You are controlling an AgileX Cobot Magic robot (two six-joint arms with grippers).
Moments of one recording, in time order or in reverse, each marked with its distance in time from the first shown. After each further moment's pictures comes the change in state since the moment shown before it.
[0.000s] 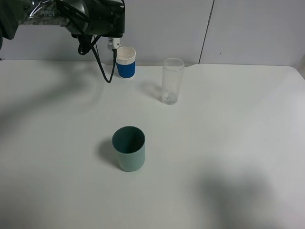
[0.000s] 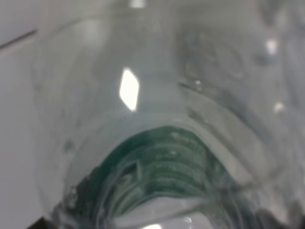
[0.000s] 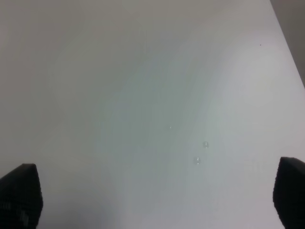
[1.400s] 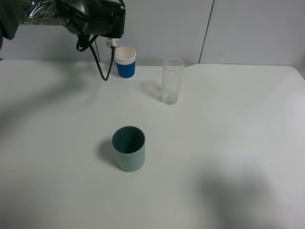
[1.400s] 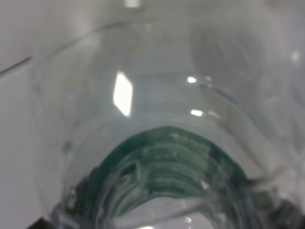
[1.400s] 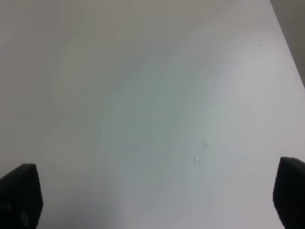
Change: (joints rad) left arm 0.000 0.000 0.000 0.082 -0.002 0.012; right arm 0.000 0.000 0.000 0.000 0.000 0.000
